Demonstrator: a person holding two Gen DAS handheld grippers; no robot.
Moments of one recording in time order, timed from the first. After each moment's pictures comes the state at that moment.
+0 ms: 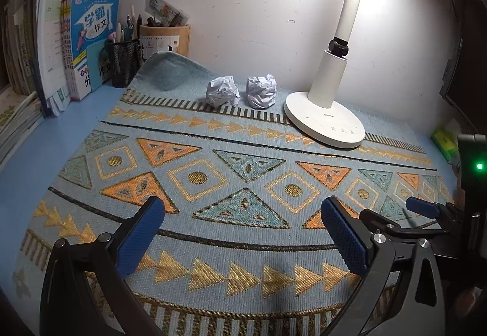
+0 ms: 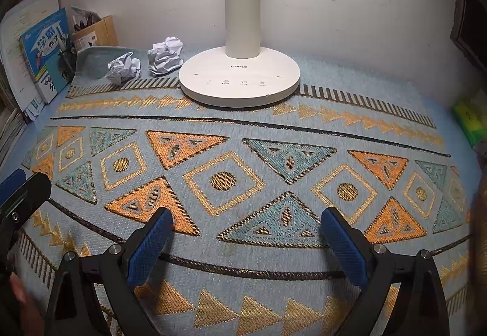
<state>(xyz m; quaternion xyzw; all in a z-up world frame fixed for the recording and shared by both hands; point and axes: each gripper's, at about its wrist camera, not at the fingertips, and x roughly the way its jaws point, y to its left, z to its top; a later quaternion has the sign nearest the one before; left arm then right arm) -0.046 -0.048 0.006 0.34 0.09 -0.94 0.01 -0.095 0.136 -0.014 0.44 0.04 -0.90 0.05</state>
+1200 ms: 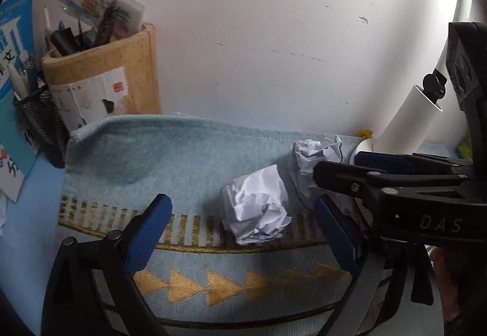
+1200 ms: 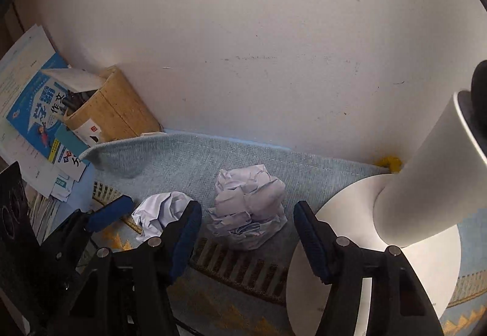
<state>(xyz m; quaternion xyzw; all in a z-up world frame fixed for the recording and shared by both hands) -0.257 -0.106 -0.005 0.39 0.06 -0.92 -0.04 -0.324 0.022 0.012 0.47 -0.03 -0.86 0.21</state>
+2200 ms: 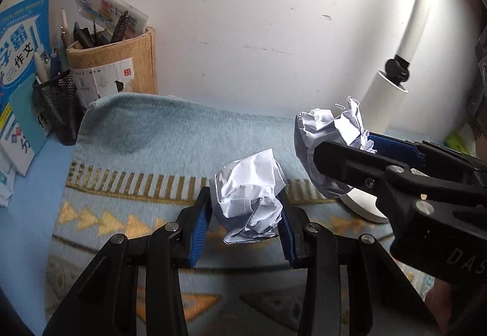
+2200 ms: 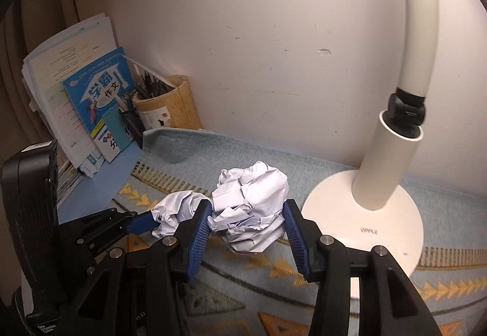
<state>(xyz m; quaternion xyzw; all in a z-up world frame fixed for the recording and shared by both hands) -0.191 -0.076 0.008 0.38 0.06 -0.92 -0.05 -0.200 0.036 0.059 0.36 0.02 -0.90 0.23</state>
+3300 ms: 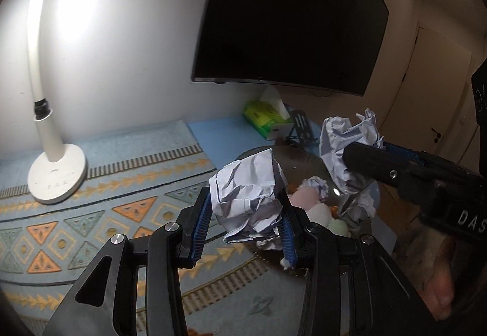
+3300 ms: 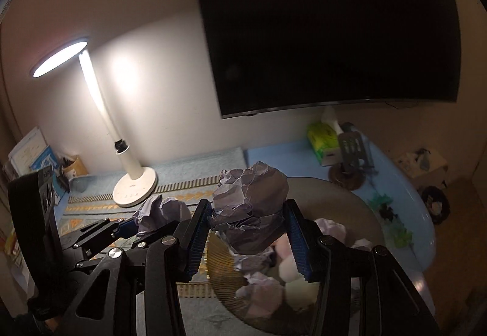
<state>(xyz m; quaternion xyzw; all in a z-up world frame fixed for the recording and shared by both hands) -0.010 0.271 0.121 0.32 0.01 -0.89 -0.32 0.078 0.445 0.183 0.30 -0.09 -0.95 -0.05</state>
